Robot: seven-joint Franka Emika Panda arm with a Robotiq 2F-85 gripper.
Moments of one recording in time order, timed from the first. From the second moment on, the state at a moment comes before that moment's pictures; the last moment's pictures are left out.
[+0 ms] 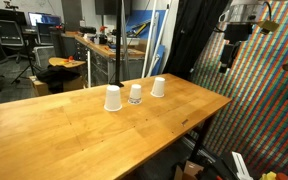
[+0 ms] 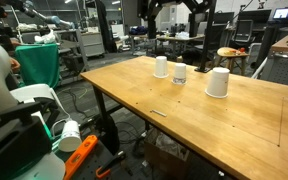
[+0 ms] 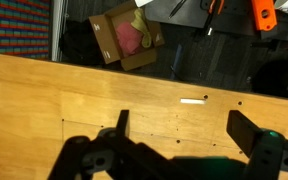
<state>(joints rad) -0.13 -0.59 -0.28 -2.39 -0.27 1.80 -0.48</state>
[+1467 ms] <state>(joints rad) 0.07 -0.38 -0.08 -2.42 -0.27 1.82 -0.49</state>
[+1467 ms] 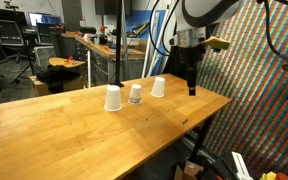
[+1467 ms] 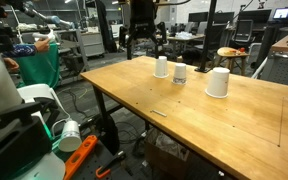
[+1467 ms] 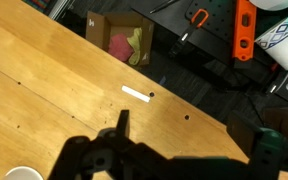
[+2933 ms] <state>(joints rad) 0.14 0.05 0.09 -2.04 -0.18 1.81 -0.55</state>
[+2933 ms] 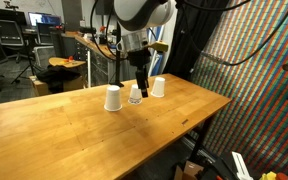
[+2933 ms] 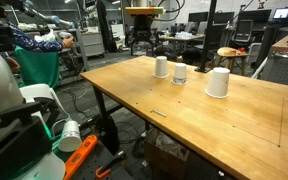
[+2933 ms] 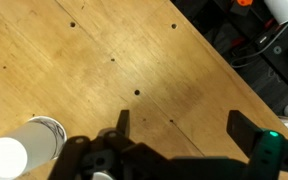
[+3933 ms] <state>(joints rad) 0.18 0.24 0.17 -1.64 -0.23 1.61 -0.53</state>
